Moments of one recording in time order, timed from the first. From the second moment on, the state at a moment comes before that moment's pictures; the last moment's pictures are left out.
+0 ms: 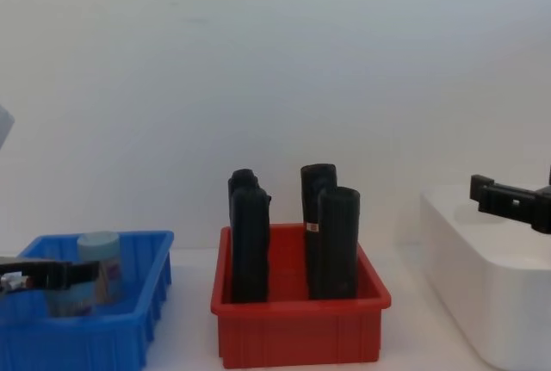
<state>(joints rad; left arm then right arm) -0.43 0.40 0.26 -1.14 -0.44 0.22 -0.18 -0.01 0.34 -0.23 -1.77 0.29 0.03 0.07</state>
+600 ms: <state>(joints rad) -0.43 0.40 0.26 -1.16 -0.46 0.23 -0.25 -0.01 0.34 -0.23 -1.77 0.29 0.03 0.07</state>
